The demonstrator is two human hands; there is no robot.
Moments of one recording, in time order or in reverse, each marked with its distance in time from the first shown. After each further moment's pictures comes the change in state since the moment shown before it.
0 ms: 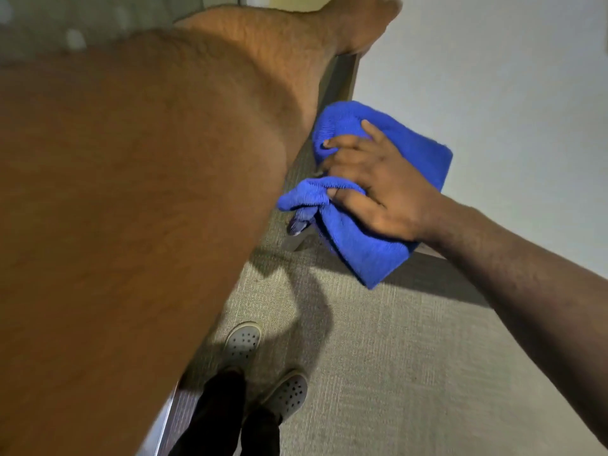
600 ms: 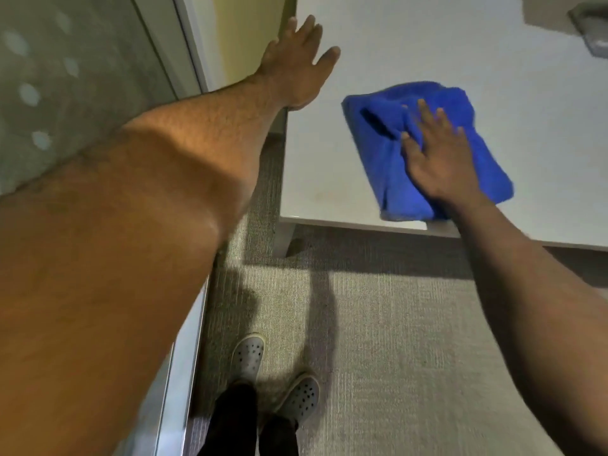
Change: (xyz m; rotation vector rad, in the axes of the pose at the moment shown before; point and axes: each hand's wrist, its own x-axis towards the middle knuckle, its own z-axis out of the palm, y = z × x) left_hand -0.078 -0.027 0.044 0.169 0.208 -0.198; right_hand -0.091 0.071 -0.014 0.013 0.221 0.907
